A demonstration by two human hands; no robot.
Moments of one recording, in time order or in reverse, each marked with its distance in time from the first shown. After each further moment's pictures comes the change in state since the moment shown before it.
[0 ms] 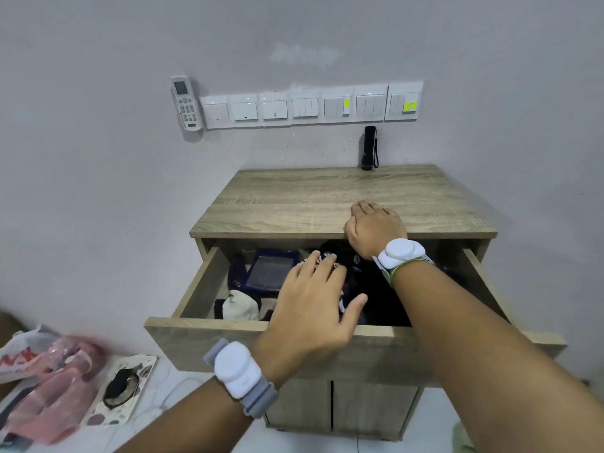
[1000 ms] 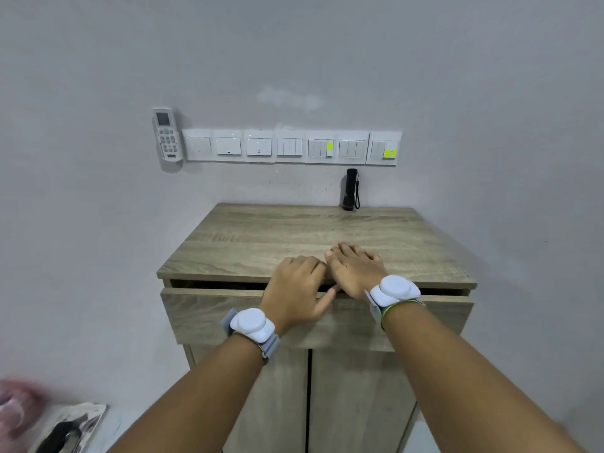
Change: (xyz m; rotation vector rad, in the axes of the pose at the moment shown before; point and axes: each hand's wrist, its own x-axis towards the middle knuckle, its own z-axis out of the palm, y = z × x) left_hand 0.133 -0.067 0.068 0.078 0.341 0.272; right_hand 0.020 0.006 -0.014 0.148 -0.224 -0.002
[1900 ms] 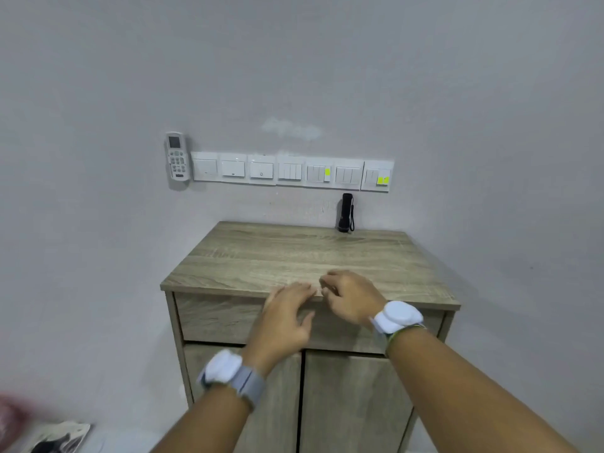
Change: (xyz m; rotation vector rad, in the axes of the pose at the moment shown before) left_hand -0.032 0.012 -0.022 -0.485 -0.121 -0.425; right_hand -0.040 -0.006 -0.024 0.123 0.047 -0.192
